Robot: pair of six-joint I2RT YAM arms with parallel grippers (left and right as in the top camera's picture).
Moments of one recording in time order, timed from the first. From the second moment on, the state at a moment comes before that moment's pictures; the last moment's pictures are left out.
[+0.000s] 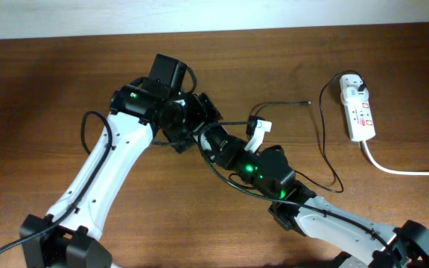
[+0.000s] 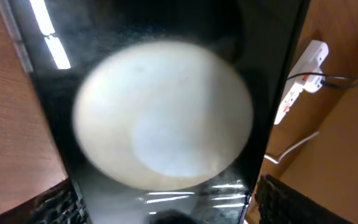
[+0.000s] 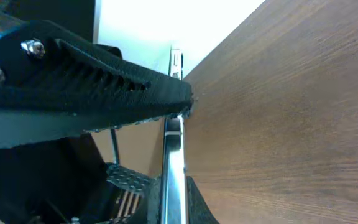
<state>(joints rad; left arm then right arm) -0.39 1.67 1.53 -1.02 0.42 -1.00 0.70 1.42 0.52 0.78 -0.07 1.13</state>
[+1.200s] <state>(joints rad) -0.25 1.18 1.02 -0.58 0.59 -1.28 0.49 1.42 0.52 0.79 -0.74 2.09</state>
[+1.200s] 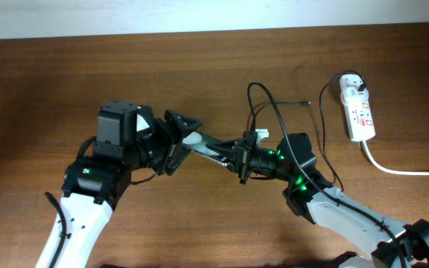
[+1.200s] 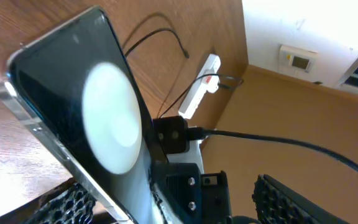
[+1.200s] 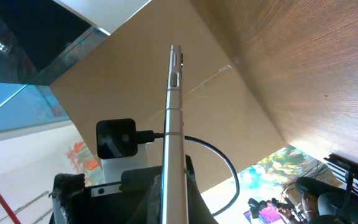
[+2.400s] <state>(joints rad) -0.29 1.32 1.02 -0.56 0.51 -1.45 0.52 1.42 0.53 0.77 -0.59 2.06</state>
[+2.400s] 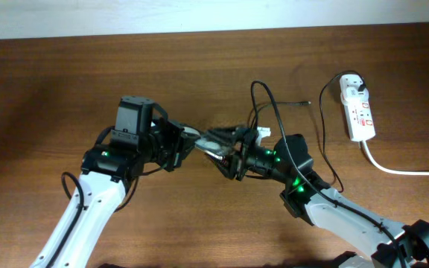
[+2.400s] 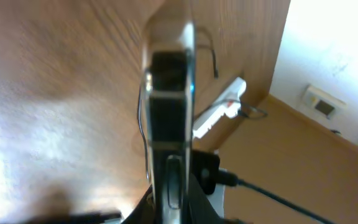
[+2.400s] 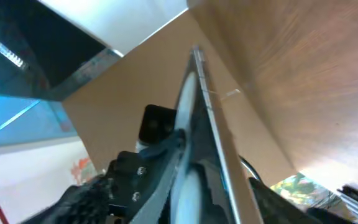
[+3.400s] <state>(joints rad) -0.13 1.32 1.01 -0.67 0.90 -0.54 0.21 1.57 1.60 -1.02 0.19 0.62</state>
